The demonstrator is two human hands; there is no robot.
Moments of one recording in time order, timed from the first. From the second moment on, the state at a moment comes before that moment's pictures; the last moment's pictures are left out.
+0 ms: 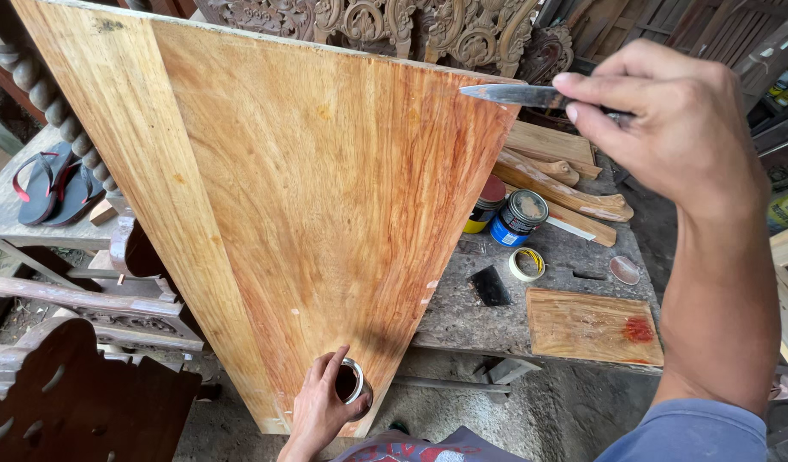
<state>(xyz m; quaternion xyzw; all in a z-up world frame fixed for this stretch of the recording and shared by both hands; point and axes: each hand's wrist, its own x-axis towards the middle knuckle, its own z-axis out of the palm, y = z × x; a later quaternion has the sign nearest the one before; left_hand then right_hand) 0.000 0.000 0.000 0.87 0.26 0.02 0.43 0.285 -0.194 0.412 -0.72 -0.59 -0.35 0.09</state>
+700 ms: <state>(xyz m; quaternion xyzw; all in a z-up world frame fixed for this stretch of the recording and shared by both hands) -0.014 -0.001 -0.022 0.86 0.29 0.04 0.41 0.268 -0.168 0.380 -0.70 -0.55 -0.44 0.08</state>
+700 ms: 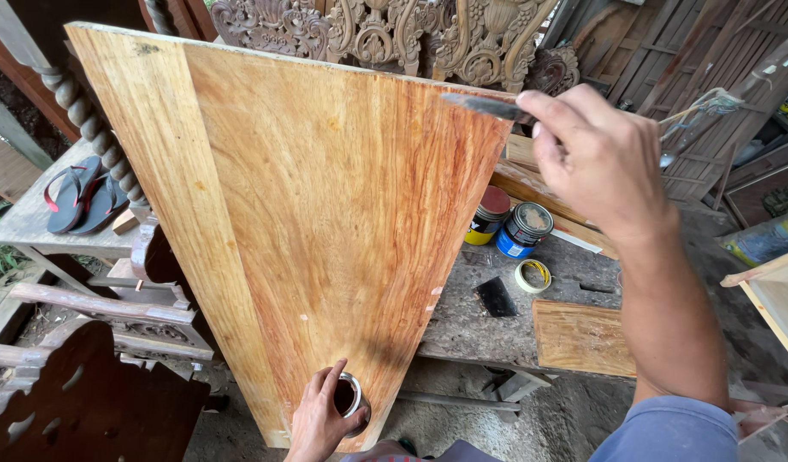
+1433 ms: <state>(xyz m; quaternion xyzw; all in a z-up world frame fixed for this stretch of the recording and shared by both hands) -0.015 0.002 -0.025 0.86 0.32 0.03 0.40 0.386 -0.129 0.444 -0.78 -0.62 -0.11 0.02</state>
